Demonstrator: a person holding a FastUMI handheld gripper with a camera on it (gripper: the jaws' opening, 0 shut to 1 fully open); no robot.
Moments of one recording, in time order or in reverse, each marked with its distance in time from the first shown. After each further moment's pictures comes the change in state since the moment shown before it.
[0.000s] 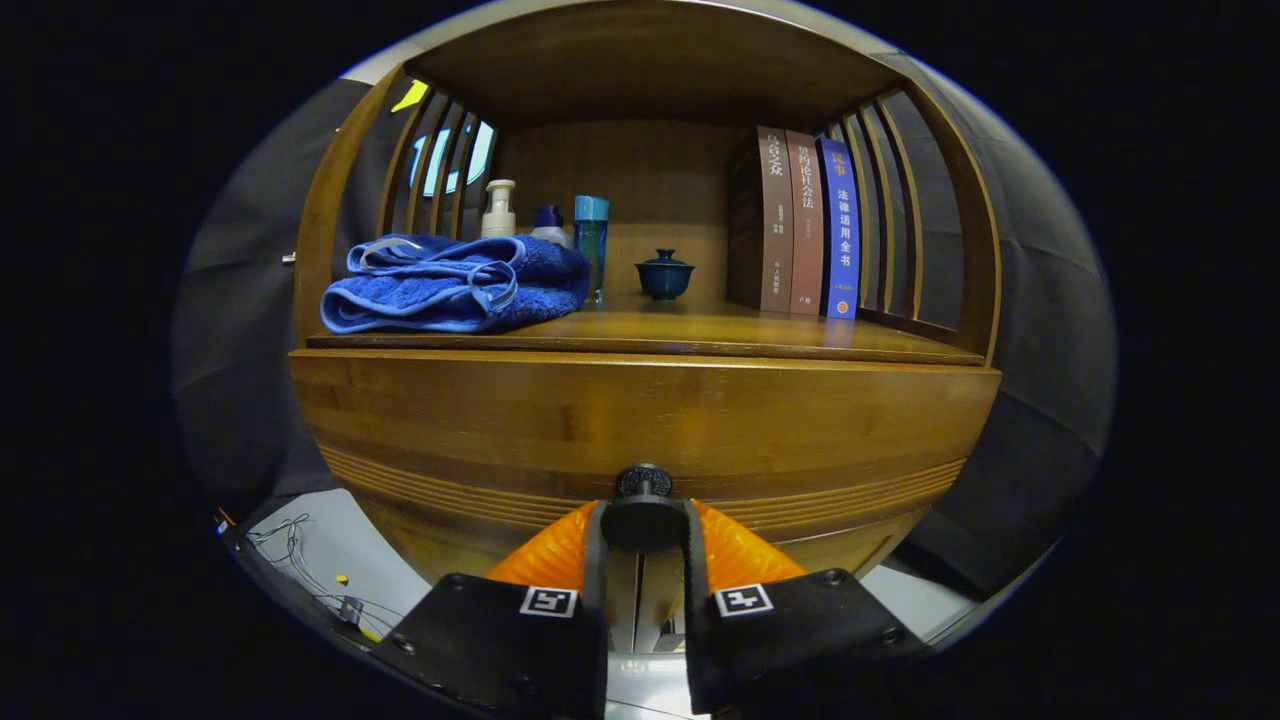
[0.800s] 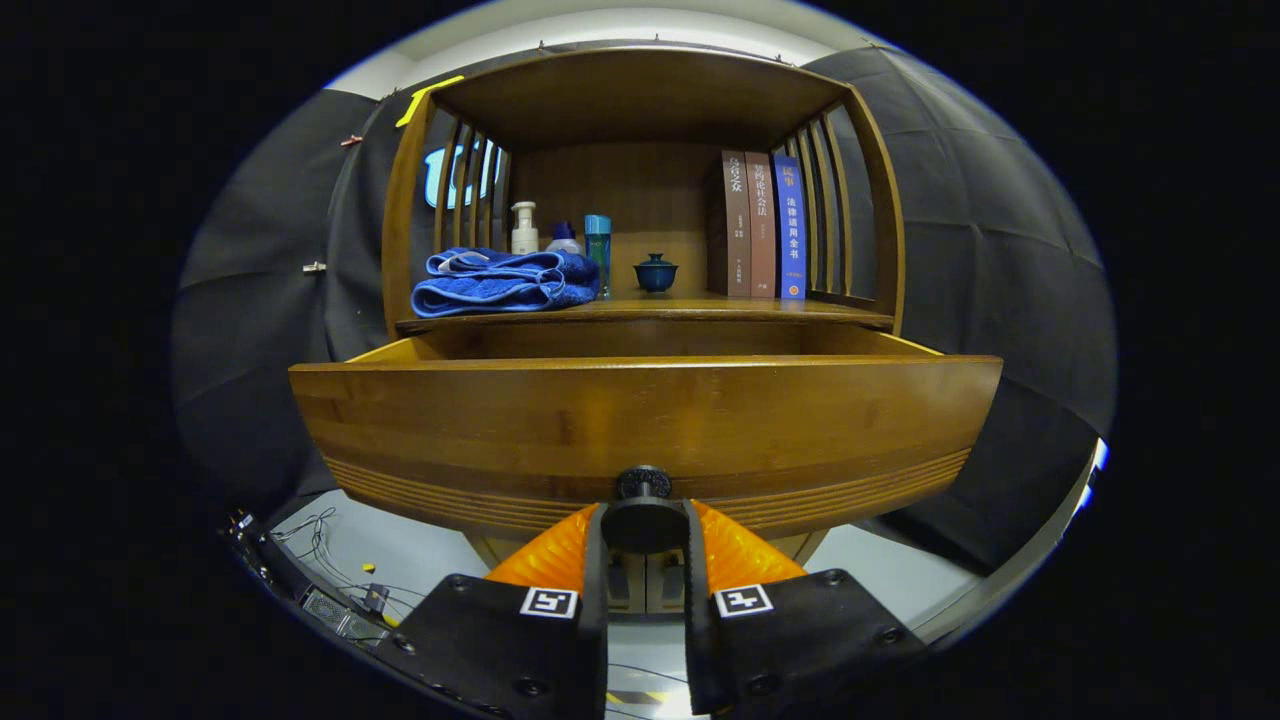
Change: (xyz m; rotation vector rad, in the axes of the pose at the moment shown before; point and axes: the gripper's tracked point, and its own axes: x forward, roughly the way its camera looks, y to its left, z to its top) arm -0.126 -0.002 -0.034 0.037 0.010 0.007
